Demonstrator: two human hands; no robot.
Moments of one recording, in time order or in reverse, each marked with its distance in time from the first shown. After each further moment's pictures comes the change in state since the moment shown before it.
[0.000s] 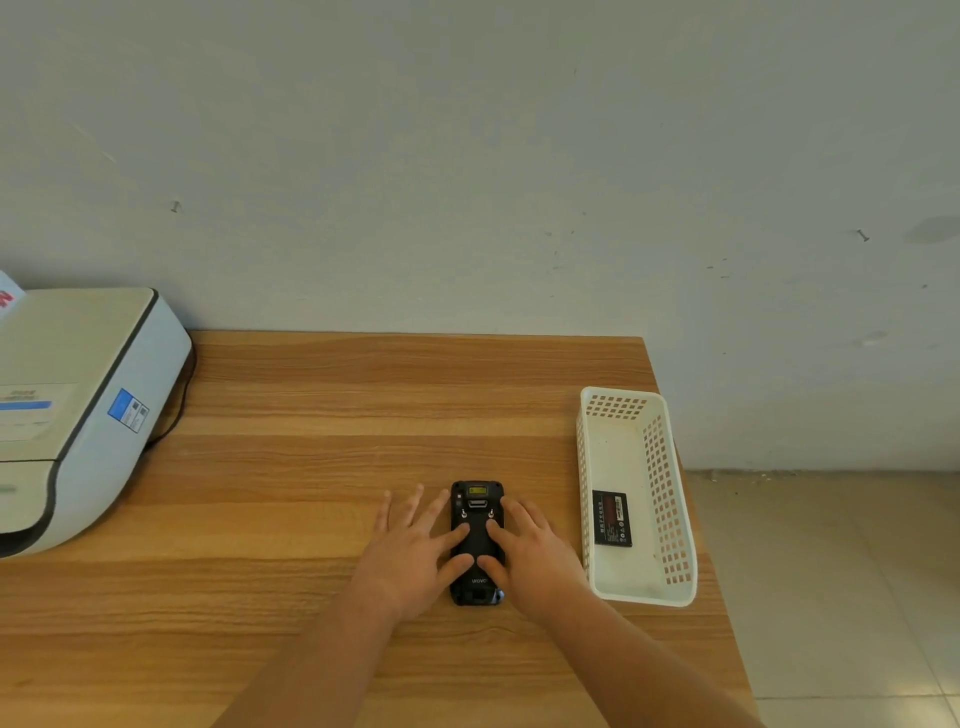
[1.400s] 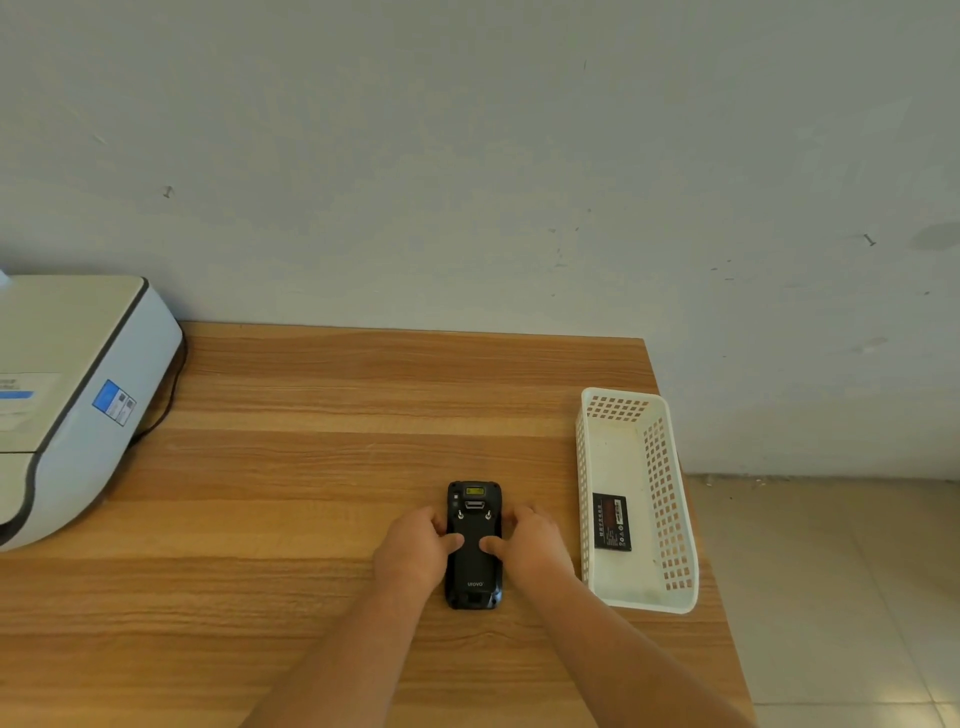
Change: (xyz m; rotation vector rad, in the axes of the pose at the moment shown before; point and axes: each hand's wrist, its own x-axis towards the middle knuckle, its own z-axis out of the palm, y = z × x) left_hand 0.031 0.018 0.009 -0.762 0.165 -0.468; right_hand 0.028 -0.006 -0.005 0.477 0.010 0.456
